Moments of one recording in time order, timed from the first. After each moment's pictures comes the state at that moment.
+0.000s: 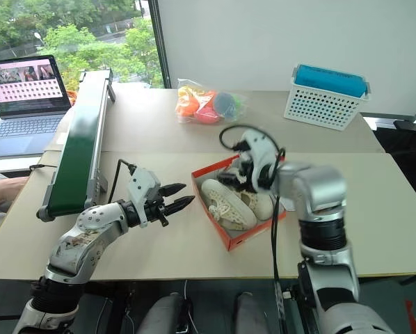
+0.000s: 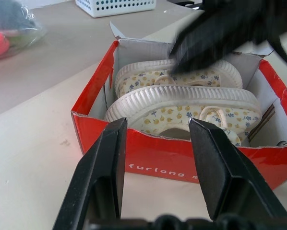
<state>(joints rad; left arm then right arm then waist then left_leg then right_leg) -0.27 0.46 -0.10 -0.33 -0.35 0.54 -0.67 -0.84 -0.40 -0.11 -0.28 0.42 1.47 0.50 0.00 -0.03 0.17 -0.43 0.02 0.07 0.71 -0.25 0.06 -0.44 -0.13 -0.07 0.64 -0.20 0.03</state>
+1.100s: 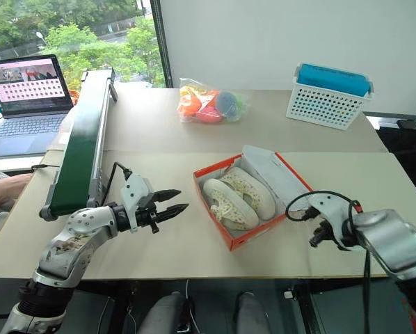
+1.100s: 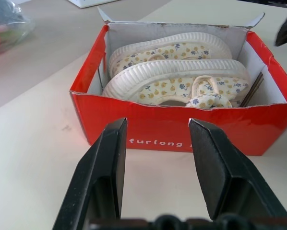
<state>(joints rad) -0.24 0.53 -0.09 -0.32 -0.32 0.46 -0.76 -0.30 -1.01 0.14 -0.24 0.31 1.22 0.59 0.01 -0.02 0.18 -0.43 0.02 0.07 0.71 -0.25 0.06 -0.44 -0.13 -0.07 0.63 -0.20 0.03</state>
